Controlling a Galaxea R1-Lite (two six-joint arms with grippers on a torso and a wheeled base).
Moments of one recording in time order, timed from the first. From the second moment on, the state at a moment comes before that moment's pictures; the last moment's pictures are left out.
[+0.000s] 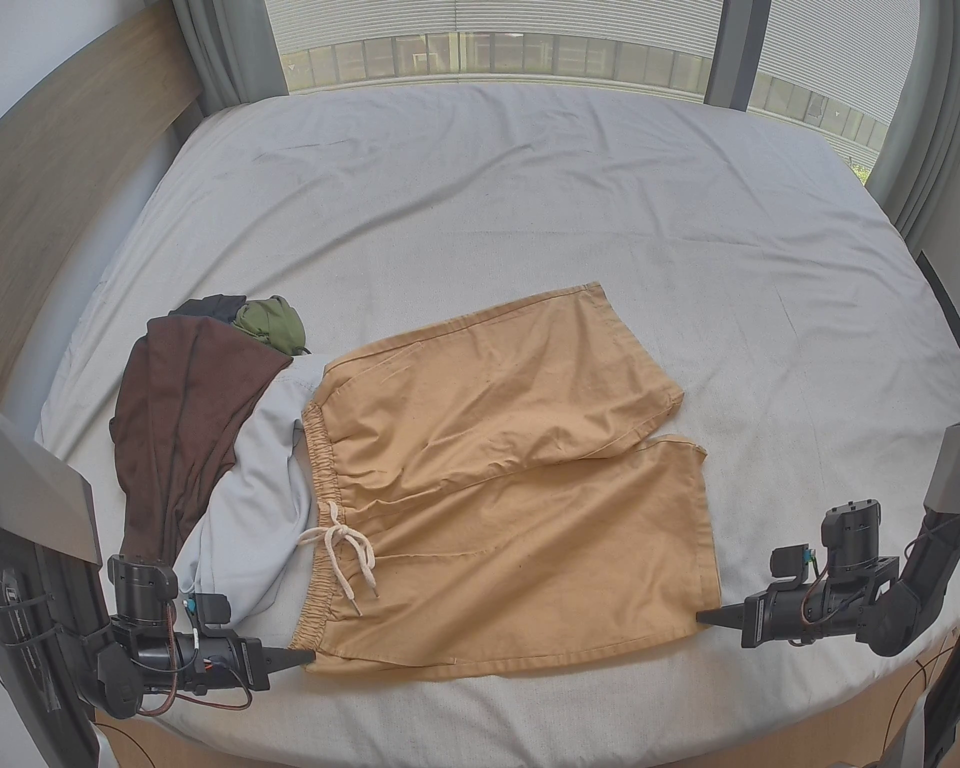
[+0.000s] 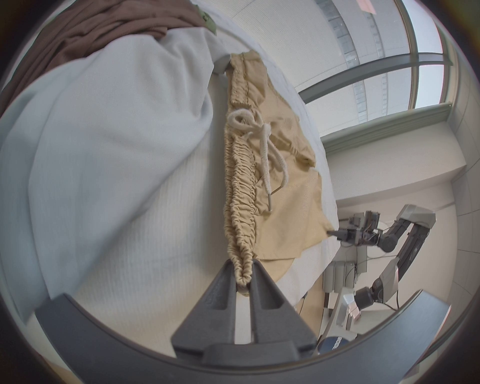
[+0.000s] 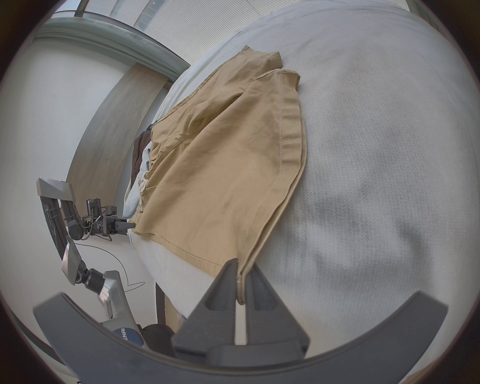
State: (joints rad) left arm -0.03 2.18 -0.02 -1.35 -0.71 -0.24; right arm 0.14 2.00 -0.20 -1.02 0.56 0.17
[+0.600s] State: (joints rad) left arm -0.01 2.17 -0.02 -1.53 -0.72 -0.18; right arm 0.13 1.97 -0.17 -1.03 0.56 0.13
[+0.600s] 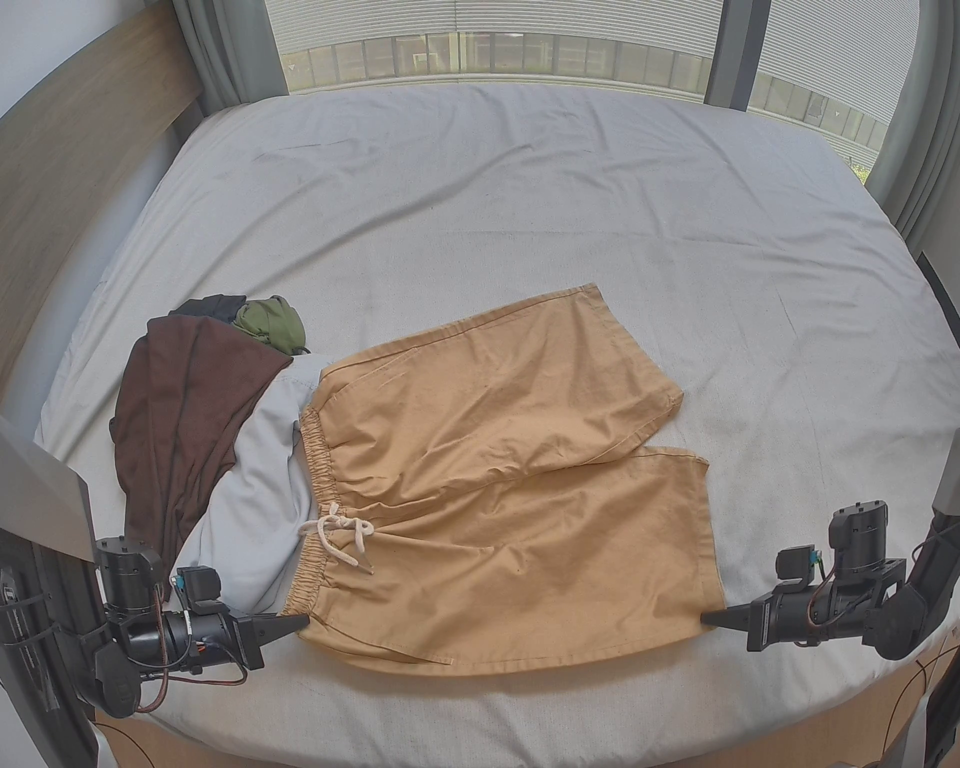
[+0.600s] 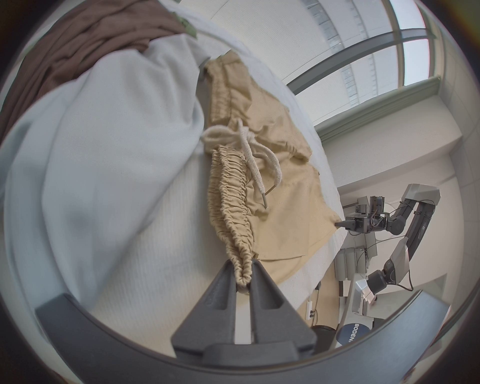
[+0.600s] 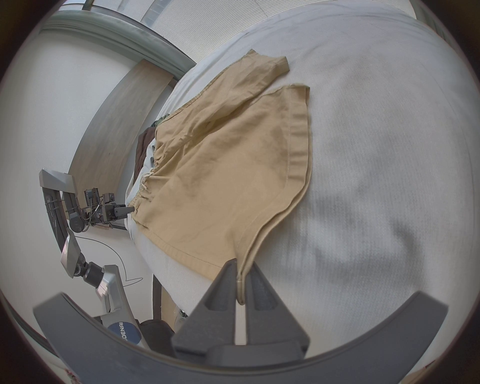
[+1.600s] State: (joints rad) left arm -0.06 1.98 -0.14 -1.55 -0.69 -0.46; right arm 0.14 1.91 -0.38 -1.27 0.56 0.28
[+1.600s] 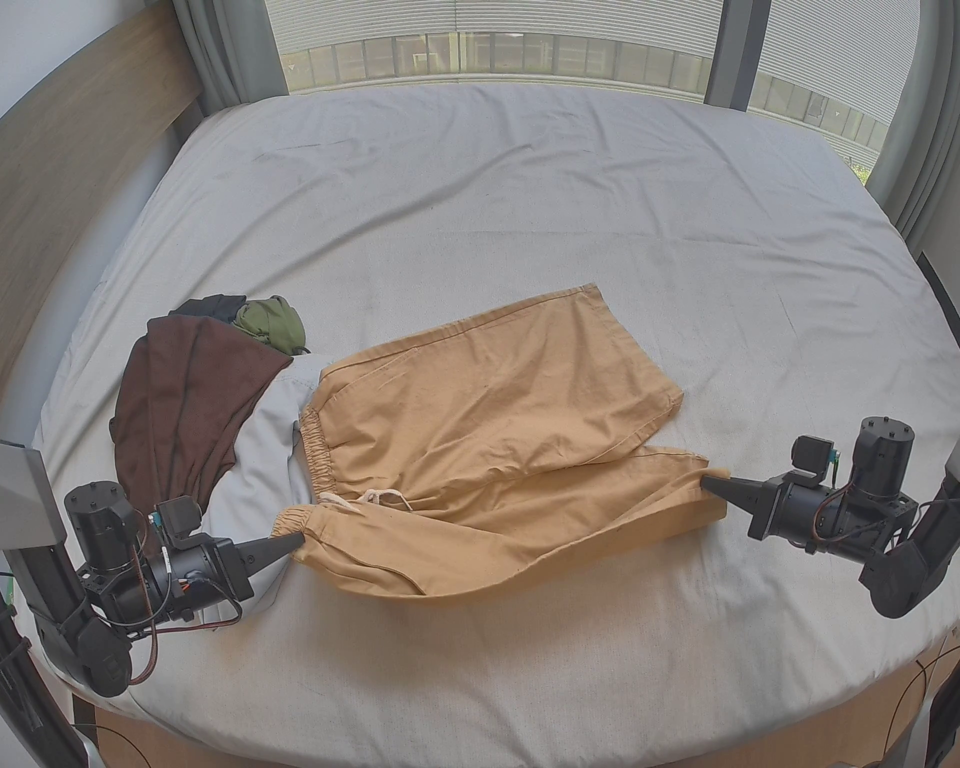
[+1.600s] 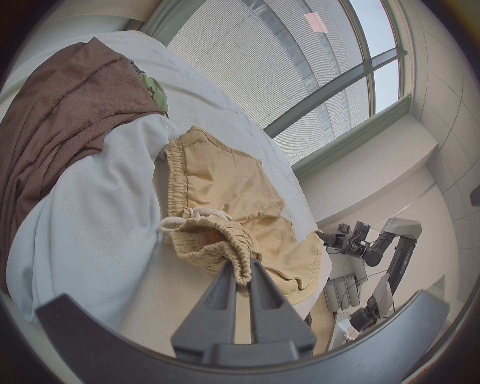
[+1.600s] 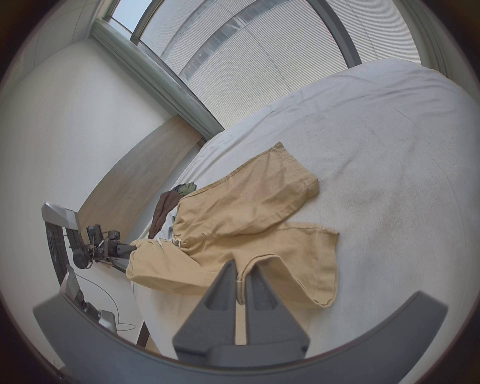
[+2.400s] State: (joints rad) left arm -0.10 1.92 -0.23 -1.55 -0.59 -0.60; right arm 0.15 1.85 -0.78 -0.92 0.52 0.30
